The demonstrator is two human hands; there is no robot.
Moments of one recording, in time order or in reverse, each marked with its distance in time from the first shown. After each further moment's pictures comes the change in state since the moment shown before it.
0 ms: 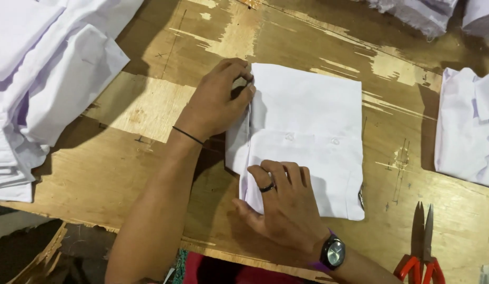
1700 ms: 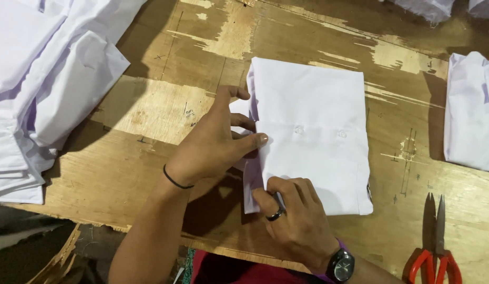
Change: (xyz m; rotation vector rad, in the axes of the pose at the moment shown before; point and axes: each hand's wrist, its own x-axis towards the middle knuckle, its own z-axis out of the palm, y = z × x) left_hand -0.048 0.112 -0.033 -0.263 -0.352 -0.643; right_hand -0.020 -0.008 -0.017 0.029 0.143 -0.083
